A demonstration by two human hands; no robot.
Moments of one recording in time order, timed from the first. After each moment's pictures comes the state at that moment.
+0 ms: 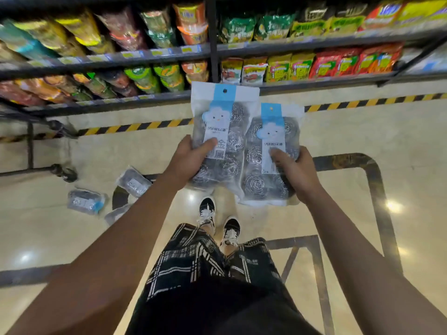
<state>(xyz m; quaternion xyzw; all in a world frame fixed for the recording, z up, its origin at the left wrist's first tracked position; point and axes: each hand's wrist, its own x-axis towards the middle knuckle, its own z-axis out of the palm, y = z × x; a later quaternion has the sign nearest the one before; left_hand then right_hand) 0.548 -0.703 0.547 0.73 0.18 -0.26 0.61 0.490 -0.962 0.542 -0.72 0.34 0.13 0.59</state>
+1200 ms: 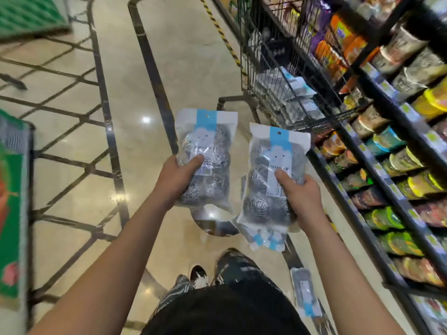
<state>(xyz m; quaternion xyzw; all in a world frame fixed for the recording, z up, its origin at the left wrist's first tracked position) 0.065 -0.079 0.678 0.51 0.59 0.25 0.57 0.318 -0.215 0.679 -0.78 -0.19 0.36 0.47</state>
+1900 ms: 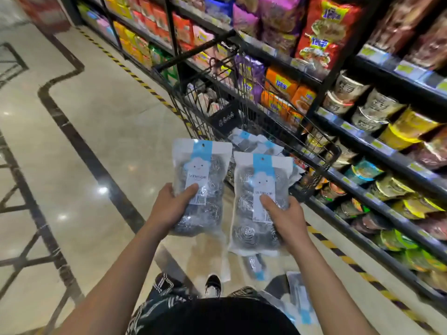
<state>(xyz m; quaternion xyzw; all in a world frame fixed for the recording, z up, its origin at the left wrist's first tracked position) 0.270 0.328 0.688 0.64 0.50 0.13 0.58 0.450 0.119 0.677 -0.77 -0.06 0.29 0.56</state>
